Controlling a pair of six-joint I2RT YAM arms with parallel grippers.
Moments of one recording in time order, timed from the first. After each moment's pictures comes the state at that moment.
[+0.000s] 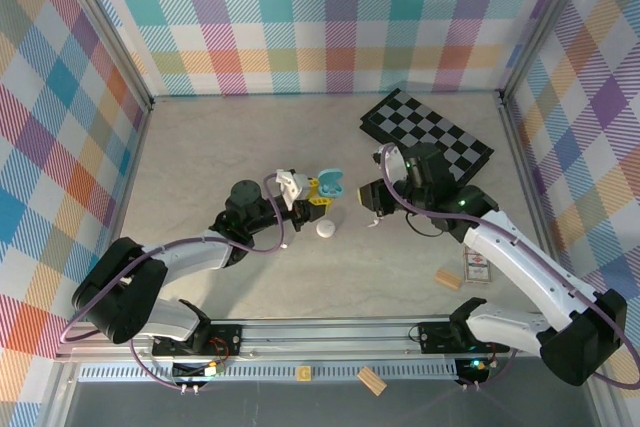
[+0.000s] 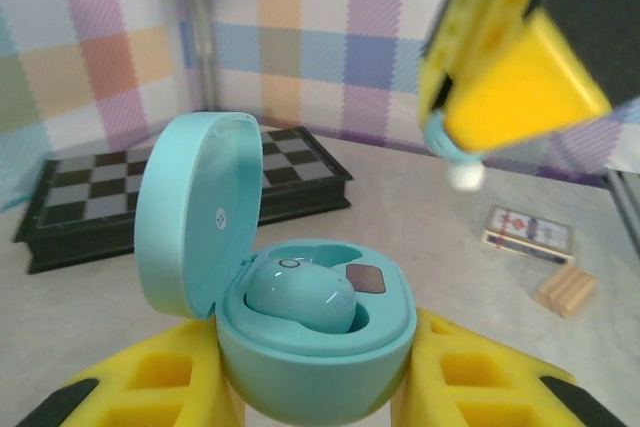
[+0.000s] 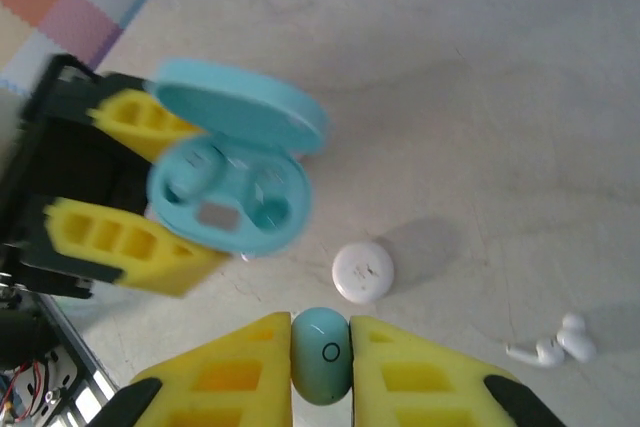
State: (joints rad) left arm -0.61 1.38 0.53 0.78 0.56 0.03; right arm 0.62 1.11 1.03 -0.56 -0.29 0.24
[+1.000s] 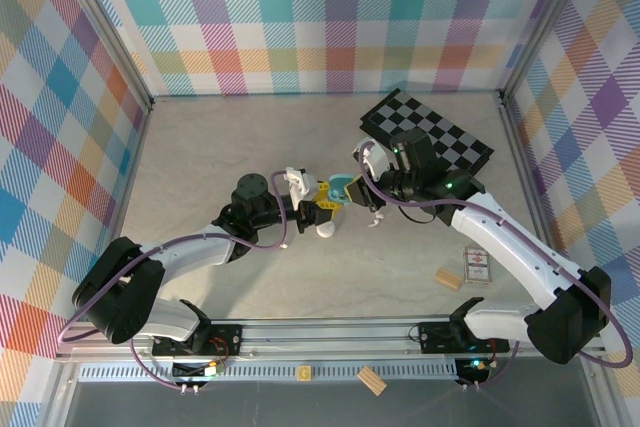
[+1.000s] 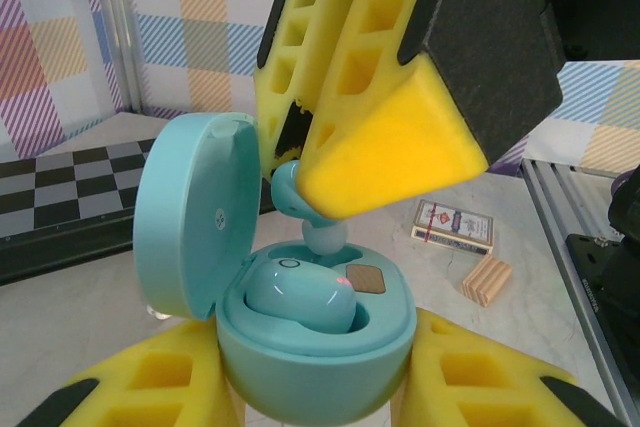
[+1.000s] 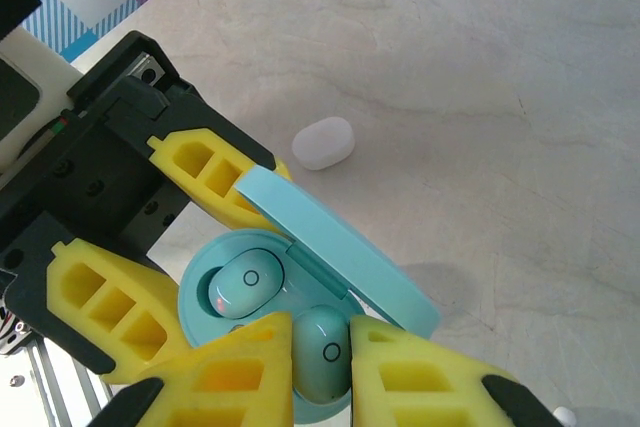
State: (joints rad) left arm -0.63 1.38 0.60 0.69 0.66 0.03; right arm 0.61 1.24 1.13 -0.58 -0.39 -0.01
